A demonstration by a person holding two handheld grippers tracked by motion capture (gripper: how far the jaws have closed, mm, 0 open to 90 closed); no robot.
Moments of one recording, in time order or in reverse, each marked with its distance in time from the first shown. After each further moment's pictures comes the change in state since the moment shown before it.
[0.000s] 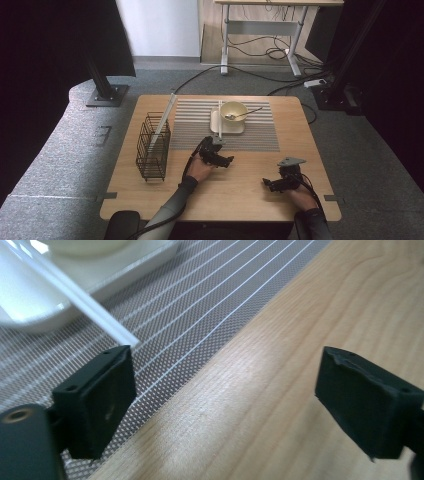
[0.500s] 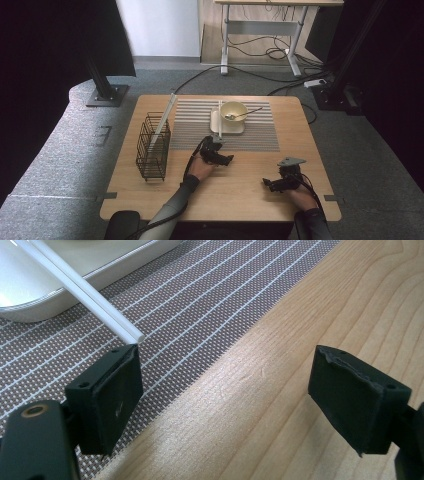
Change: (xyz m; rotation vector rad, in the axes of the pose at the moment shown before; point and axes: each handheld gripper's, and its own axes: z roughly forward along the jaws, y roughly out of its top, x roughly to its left) left arm 0.011 -0.005 0.020 0.025 -0.019 -0.076; right arm 0.000 0.000 0.000 0.000 0.000 0.000
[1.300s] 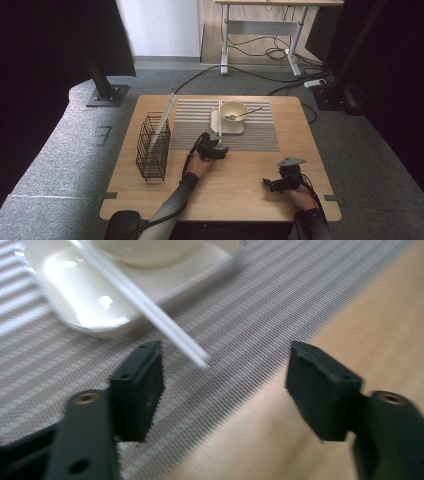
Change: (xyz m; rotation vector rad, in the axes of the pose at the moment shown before) left arm 0.004 0.000 -0.010 -0.047 0.100 0.021; right arm 0.000 0.000 0.000 0.000 0.000 0.000
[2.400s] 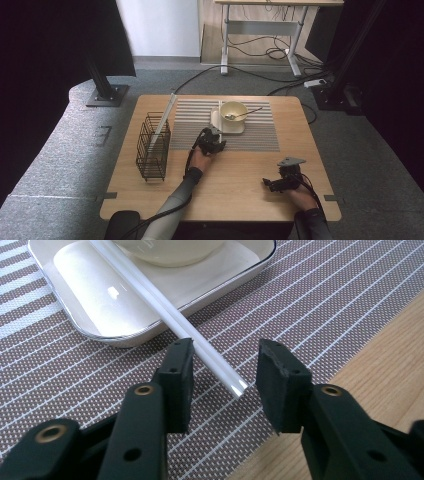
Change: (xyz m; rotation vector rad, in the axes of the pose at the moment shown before) left arm 0.016 0.015 0.019 0.028 0.062 -0.059; right arm 0.000 0.000 0.000 0.000 0.000 0.000
